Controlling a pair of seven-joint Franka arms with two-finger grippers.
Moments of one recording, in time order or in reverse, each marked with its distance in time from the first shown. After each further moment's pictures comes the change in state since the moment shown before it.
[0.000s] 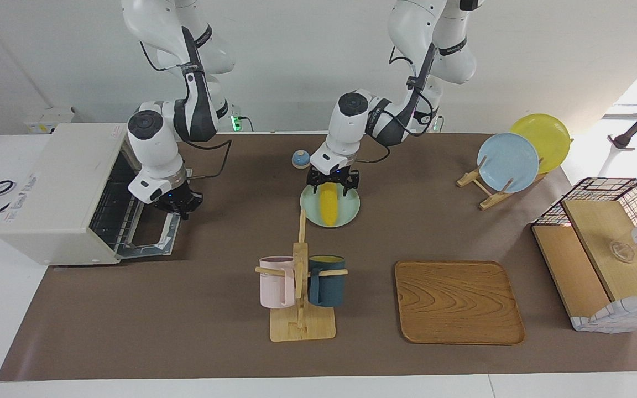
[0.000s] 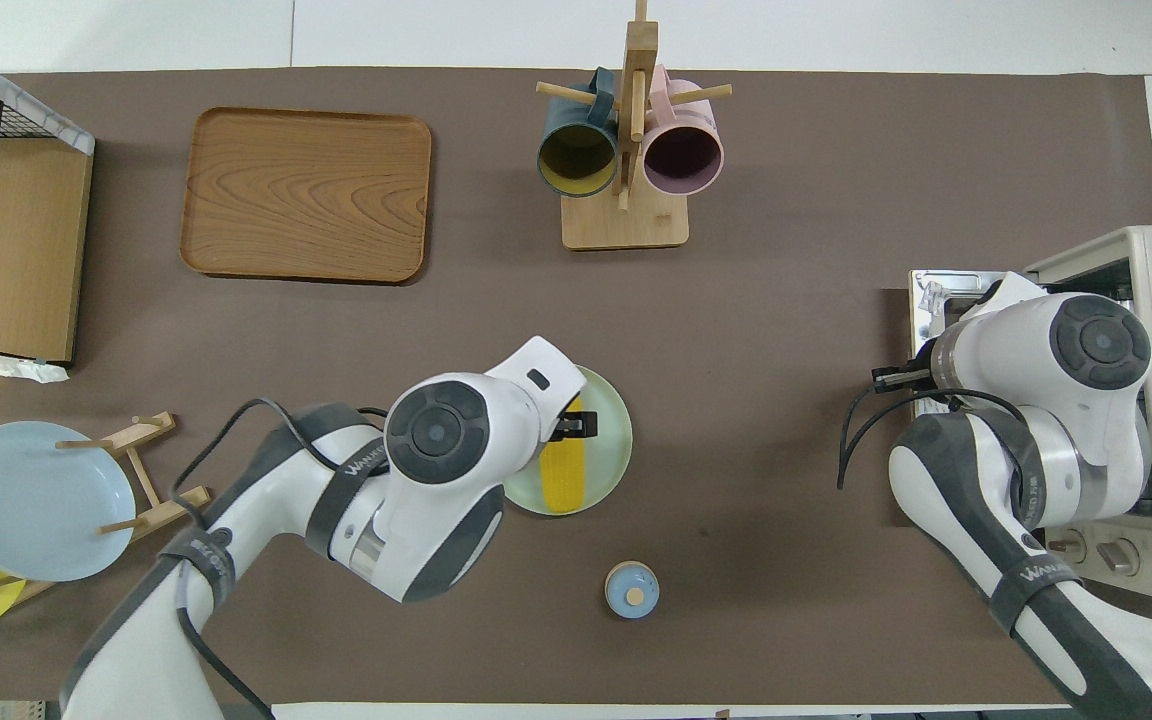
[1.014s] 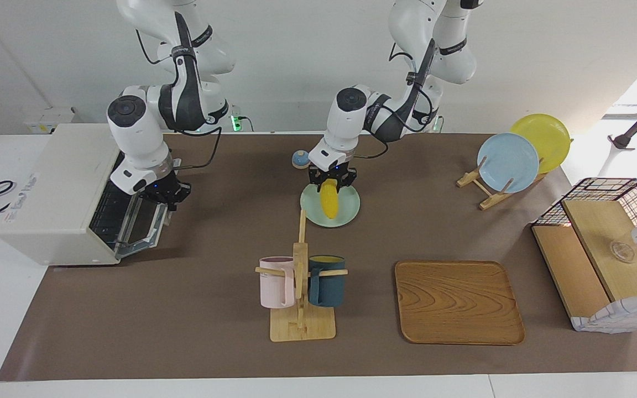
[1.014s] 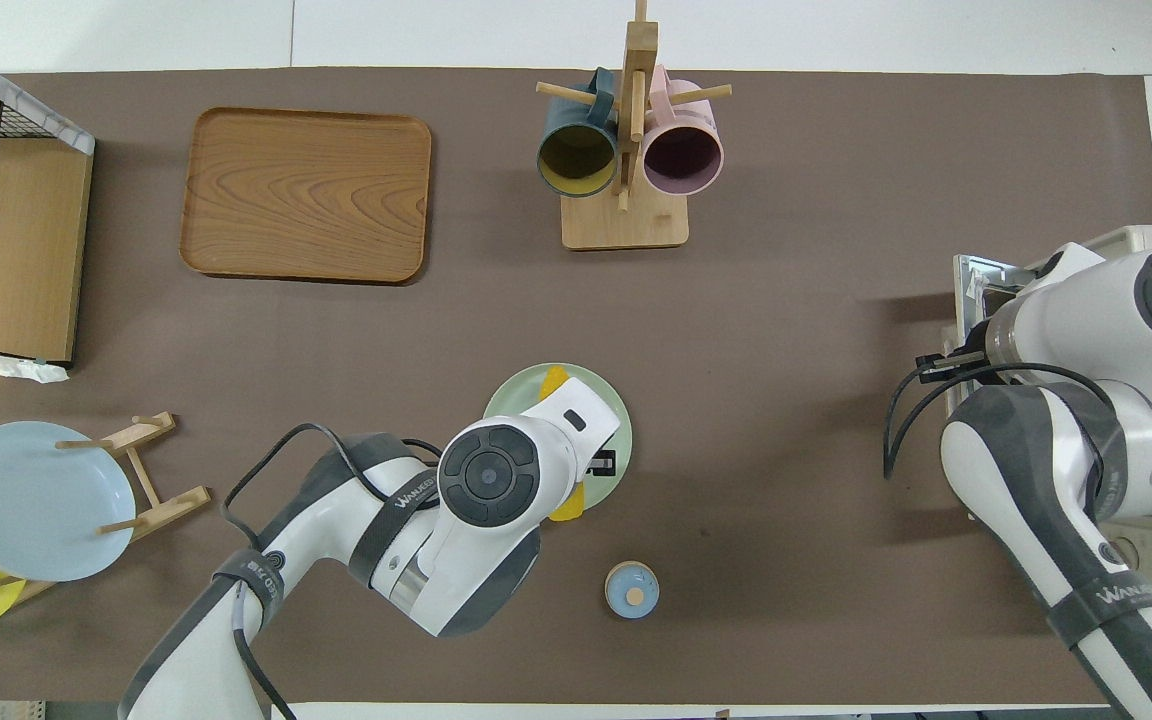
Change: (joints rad) left arm -0.102 0.030 -0.026 -0.075 0.000 0.079 -0.072; right arm -0.024 -0.085 0.000 0.113 0.001 -0.238 -0.042
